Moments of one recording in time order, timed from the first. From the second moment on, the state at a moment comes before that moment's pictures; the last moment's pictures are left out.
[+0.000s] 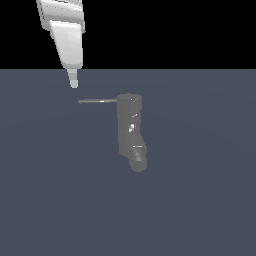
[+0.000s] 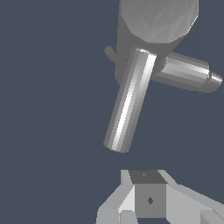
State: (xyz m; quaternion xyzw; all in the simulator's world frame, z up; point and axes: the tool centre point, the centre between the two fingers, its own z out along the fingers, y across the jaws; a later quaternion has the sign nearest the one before) arm -0.047 0.142 0.254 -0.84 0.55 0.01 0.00
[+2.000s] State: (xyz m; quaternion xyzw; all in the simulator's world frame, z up) arm 0.003 0.126 0.202 -0.75 0.66 0.00 0.00
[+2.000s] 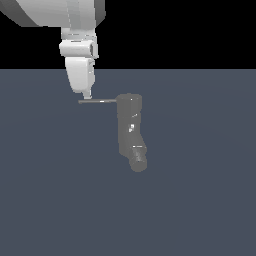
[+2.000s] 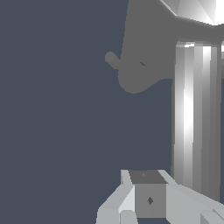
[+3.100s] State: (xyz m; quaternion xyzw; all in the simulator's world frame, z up) arm -0.058 0.113 0.202 -0.75 0.66 0.00 0.00
